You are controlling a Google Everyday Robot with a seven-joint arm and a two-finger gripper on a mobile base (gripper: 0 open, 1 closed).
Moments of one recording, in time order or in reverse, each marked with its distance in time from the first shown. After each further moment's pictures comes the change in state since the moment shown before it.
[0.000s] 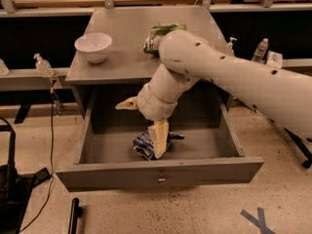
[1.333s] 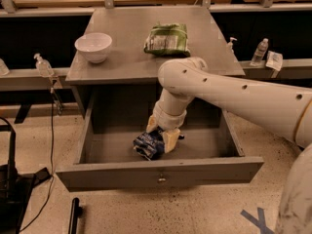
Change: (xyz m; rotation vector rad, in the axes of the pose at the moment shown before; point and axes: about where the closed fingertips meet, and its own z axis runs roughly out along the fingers) arm 0.122 0.028 0.054 -0.131 0.262 0.029
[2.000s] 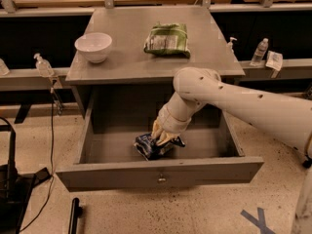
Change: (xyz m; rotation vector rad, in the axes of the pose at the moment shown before) arm 0.004 -0.004 0.016 0.128 -0.116 0.007
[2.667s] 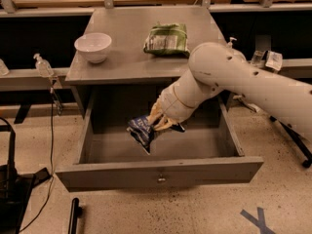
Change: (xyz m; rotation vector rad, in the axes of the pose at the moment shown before) arm -0.054 -0.020 -0.096 0.196 -0.015 -0.155
